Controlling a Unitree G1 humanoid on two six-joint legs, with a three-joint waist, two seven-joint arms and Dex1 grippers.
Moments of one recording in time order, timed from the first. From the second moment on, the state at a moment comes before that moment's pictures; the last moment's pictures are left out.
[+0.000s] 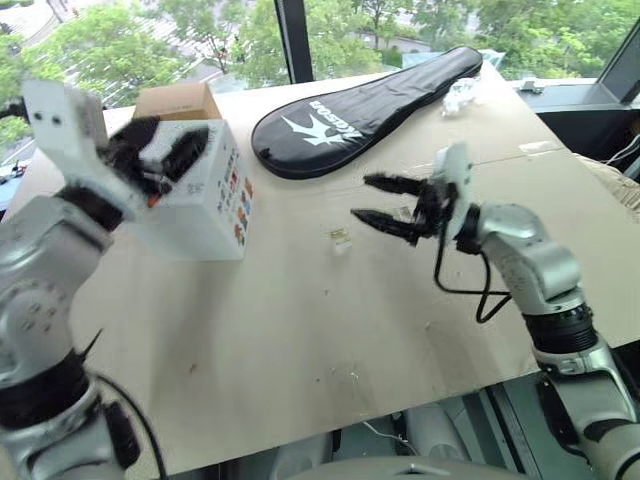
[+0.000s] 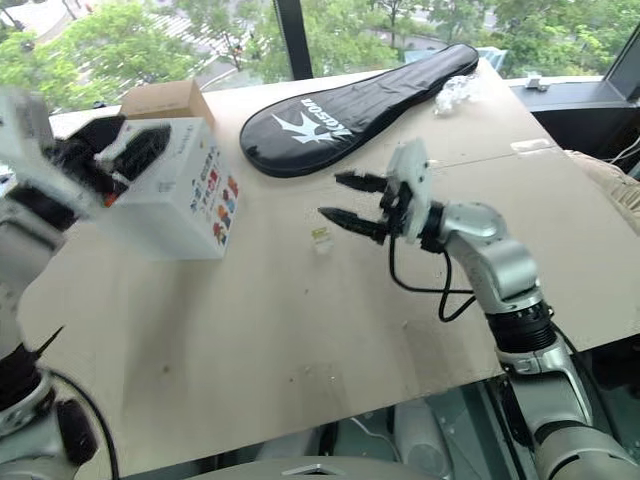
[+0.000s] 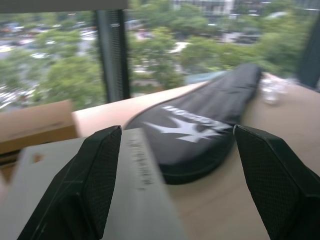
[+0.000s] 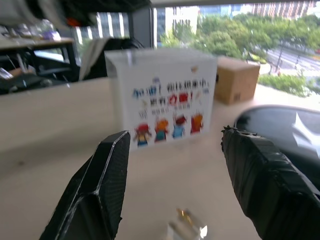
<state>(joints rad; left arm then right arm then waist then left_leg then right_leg) -0.22 0.82 0.64 -0.58 -0.91 0.94 -0.45 -0.60 -0.37 0.21 -0.07 0.41 0.36 0.86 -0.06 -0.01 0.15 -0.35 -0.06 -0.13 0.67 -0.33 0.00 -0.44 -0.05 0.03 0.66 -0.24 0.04</state>
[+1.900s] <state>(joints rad) -0.05 0.11 0.31 -0.69 -1.49 0.48 -0.13 -0.76 0.13 -0.10 -0.06 0.97 0.92 0.47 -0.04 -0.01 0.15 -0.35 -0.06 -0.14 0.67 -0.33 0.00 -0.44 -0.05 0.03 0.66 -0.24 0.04</state>
